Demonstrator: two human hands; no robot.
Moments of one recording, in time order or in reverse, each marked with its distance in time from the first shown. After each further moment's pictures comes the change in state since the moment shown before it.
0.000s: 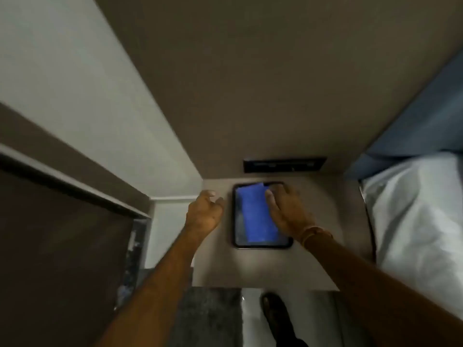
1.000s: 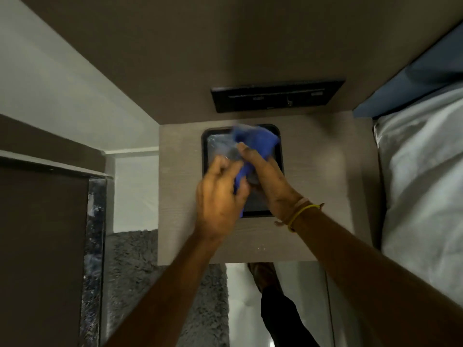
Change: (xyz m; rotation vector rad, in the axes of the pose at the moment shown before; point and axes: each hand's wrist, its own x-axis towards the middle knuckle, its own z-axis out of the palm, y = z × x) left_hand 0.061 -0.057 0.139 0.346 0.125 0.719; right_hand 0.080 0.094 0.106 1.185 -0.198 0.285
